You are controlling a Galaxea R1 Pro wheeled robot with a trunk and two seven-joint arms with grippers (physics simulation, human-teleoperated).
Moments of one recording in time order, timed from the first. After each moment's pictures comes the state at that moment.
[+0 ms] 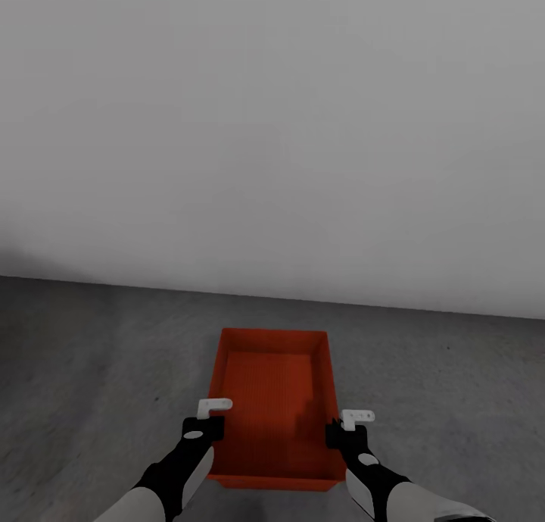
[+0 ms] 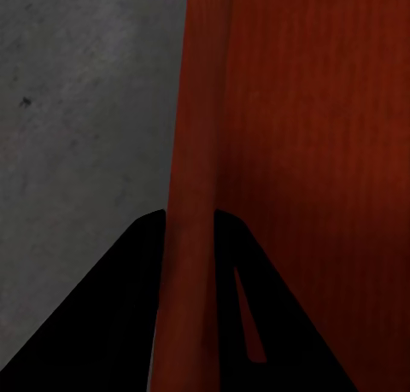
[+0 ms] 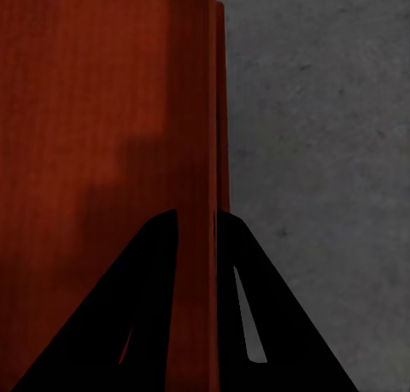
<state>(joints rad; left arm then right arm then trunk) -0.57 -0.12 -0.19 -0.43 0.15 0.11 0.30 -0.66 0.10 0.07 -0.04 -0.07 -0.33 -0.10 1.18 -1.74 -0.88</state>
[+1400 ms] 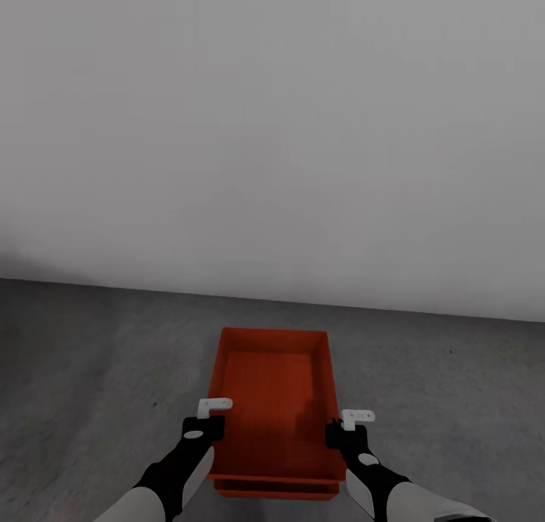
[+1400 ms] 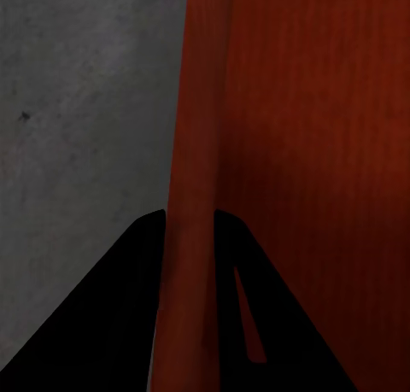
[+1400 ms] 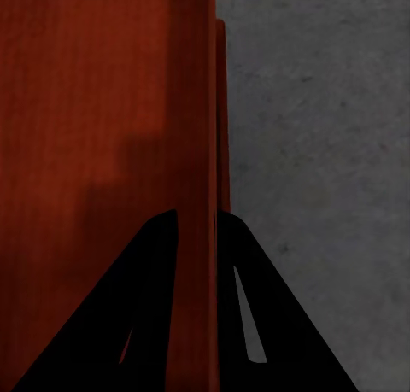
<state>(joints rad) -0.57 -0.12 -0.19 -0.43 0.15 0.11 0.30 -0.66 0.09 0.07 -0.04 -0.07 -0.33 -0.10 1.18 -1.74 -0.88</state>
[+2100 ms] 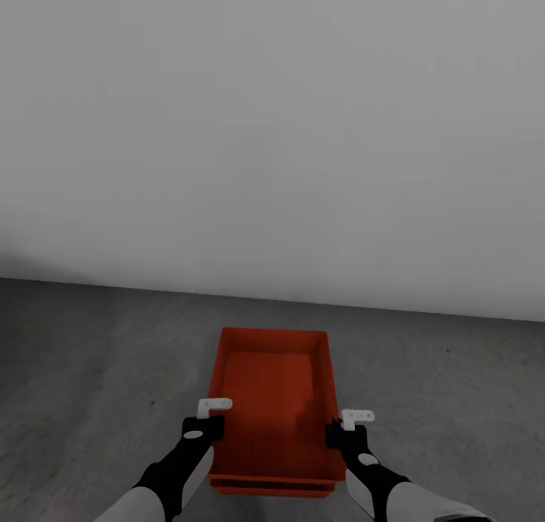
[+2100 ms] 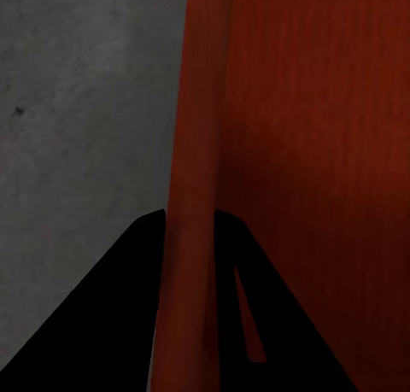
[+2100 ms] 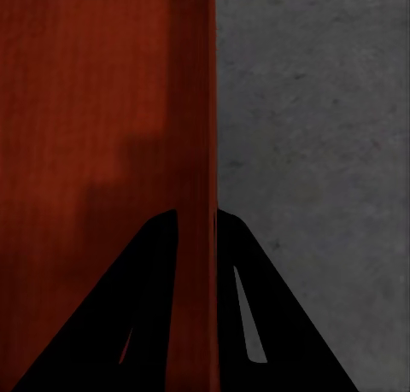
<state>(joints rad) -0.57 -0.12 -0.19 -0.43 0.15 0.11 0.30 -0.66 0.10 0.07 -0.04 -0.07 -0.33 -0.10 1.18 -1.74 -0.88</state>
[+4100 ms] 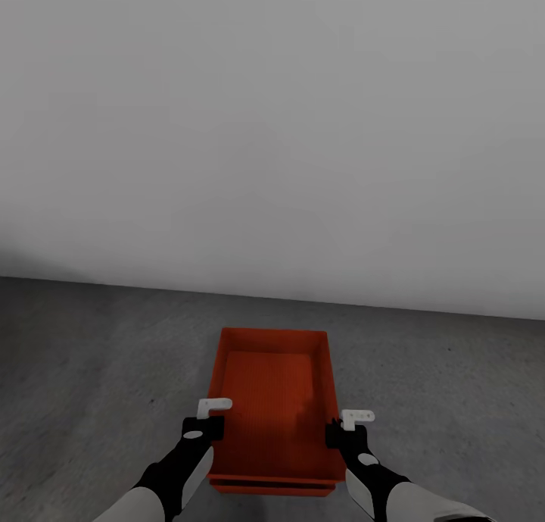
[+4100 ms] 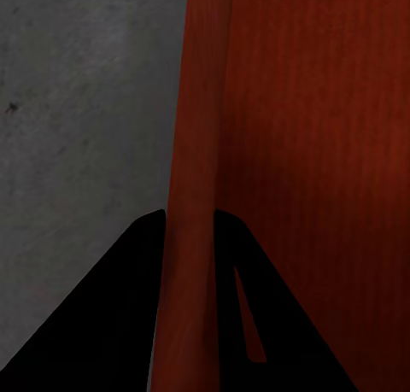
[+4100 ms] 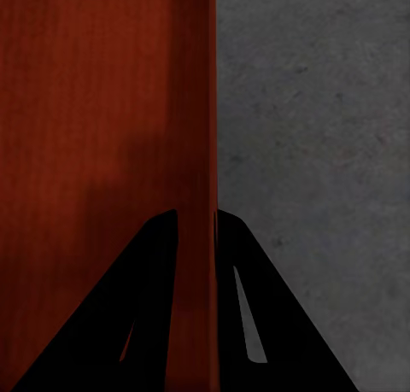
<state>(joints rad) -0.57 -0.12 -0.19 -0.43 0.15 0.11 0.30 -0.66 0.10 0.07 -0.04 -0.07 -0.33 -0.10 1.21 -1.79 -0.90</state>
